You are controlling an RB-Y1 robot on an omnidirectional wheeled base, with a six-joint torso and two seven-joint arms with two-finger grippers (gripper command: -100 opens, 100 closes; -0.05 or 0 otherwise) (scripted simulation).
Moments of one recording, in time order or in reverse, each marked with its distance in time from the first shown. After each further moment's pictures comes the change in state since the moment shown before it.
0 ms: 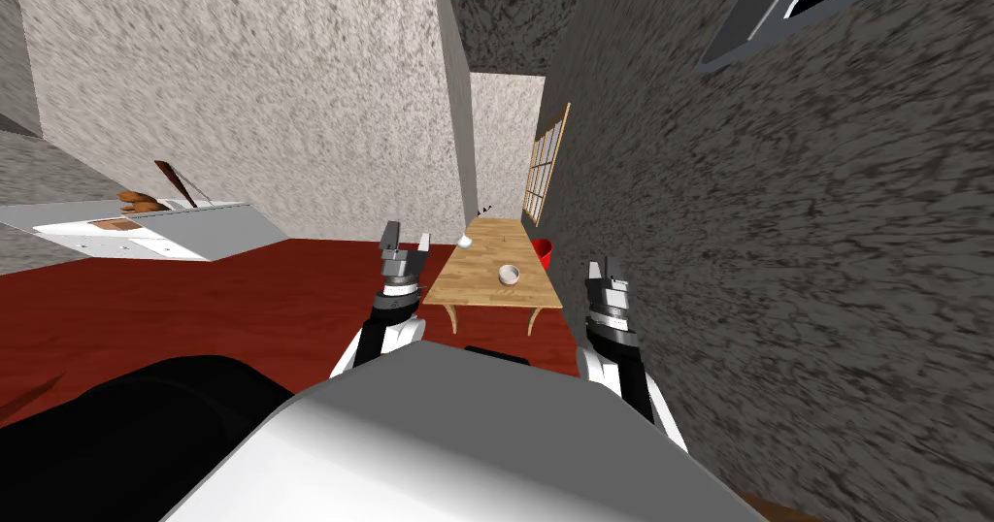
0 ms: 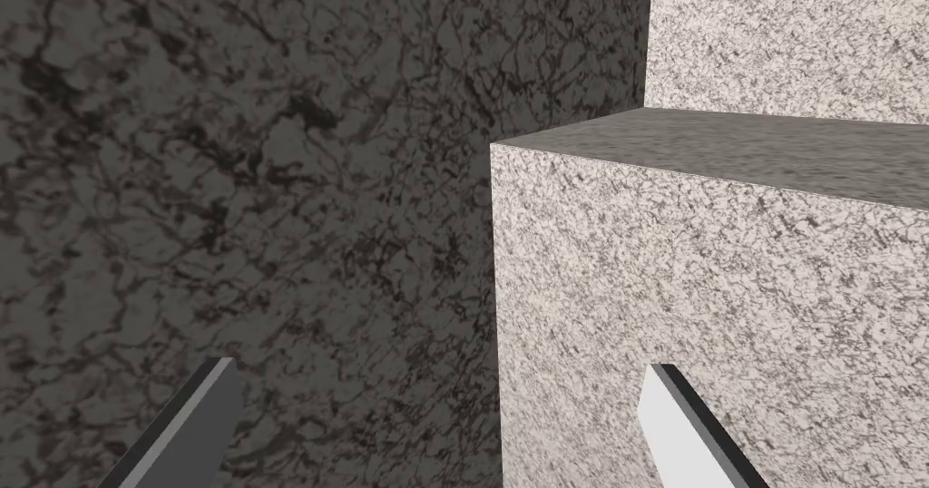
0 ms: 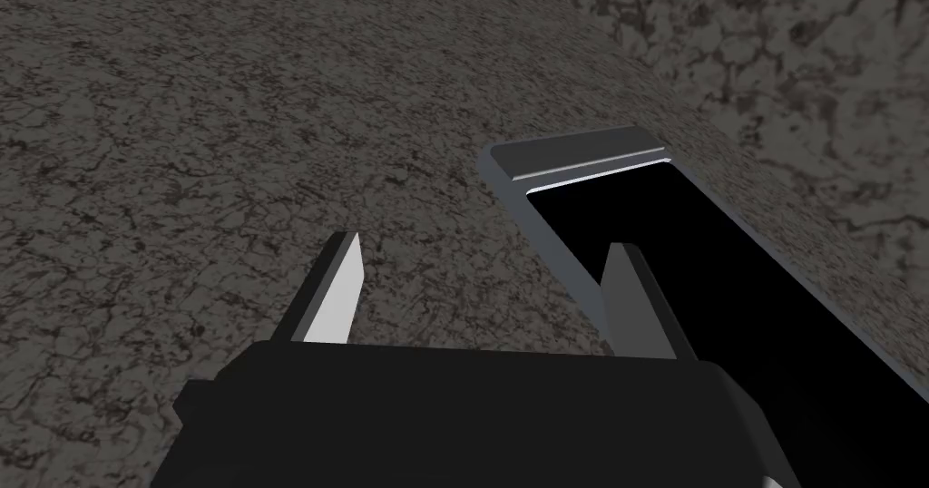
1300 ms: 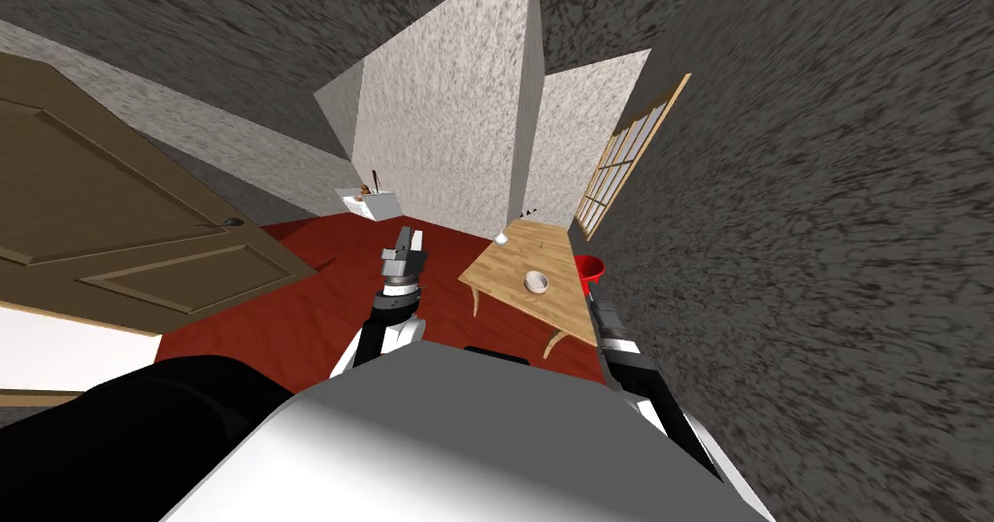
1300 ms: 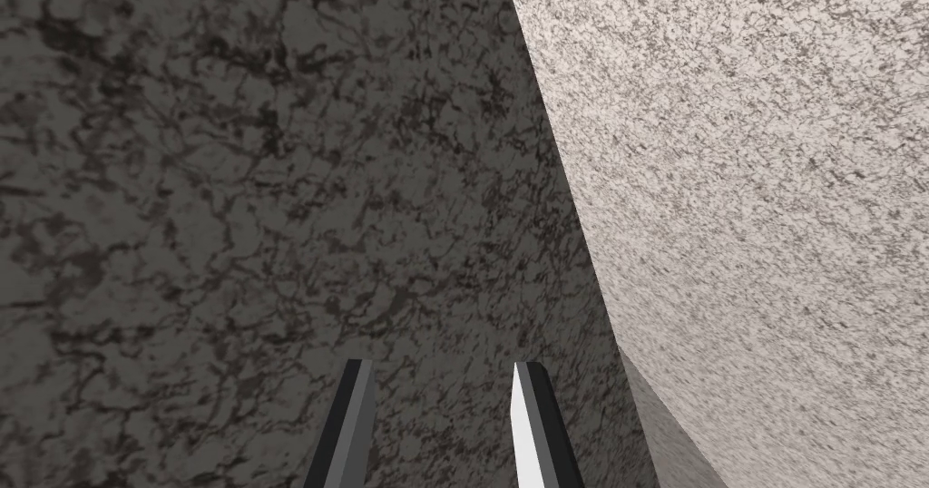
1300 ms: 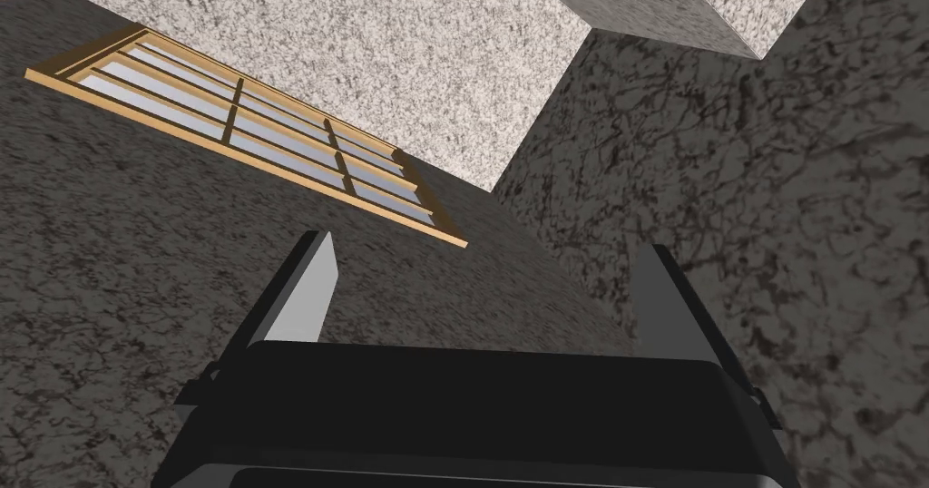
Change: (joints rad) left arm 0.000 0.000 0.000 0.000 0.000 0.000 0.000; right arm 0.173 -0.313 -0.011 0.077 -0.176 0.162 0.298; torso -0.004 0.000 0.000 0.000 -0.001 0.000
